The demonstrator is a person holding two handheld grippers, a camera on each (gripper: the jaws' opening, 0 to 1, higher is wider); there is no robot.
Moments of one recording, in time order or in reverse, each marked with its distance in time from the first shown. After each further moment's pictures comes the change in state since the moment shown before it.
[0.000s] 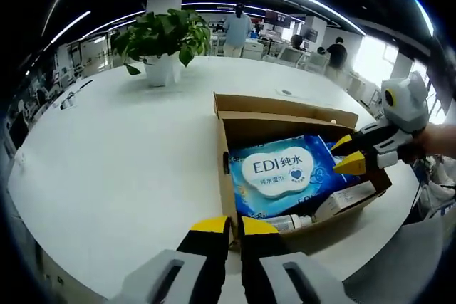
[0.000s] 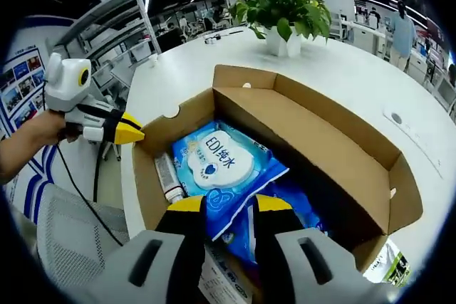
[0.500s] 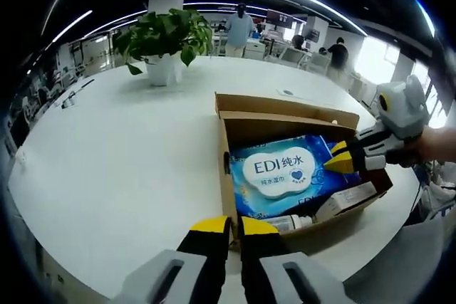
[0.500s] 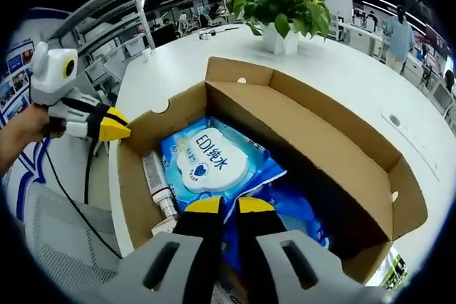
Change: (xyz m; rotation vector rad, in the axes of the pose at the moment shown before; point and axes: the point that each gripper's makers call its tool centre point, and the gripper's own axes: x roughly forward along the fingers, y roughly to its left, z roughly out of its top) left arm -0.001 -0.002 0.000 -0.002 0.001 0.009; right arm 0.007 -0.008 -0.005 -0.004 0.009 -0.057
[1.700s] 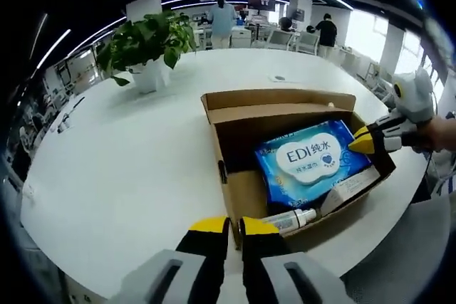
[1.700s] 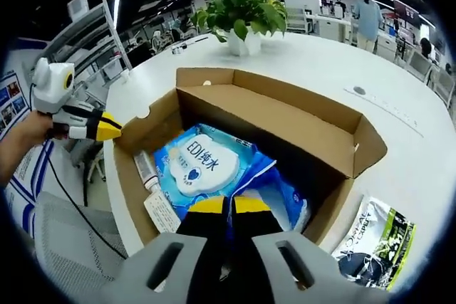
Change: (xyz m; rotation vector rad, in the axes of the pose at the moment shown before) left arm -0.004 -0.003 0.017 0.149 0.074 0.018; right arm -0.043 -0.031 -0.030 0.164 -0.047 -0.091
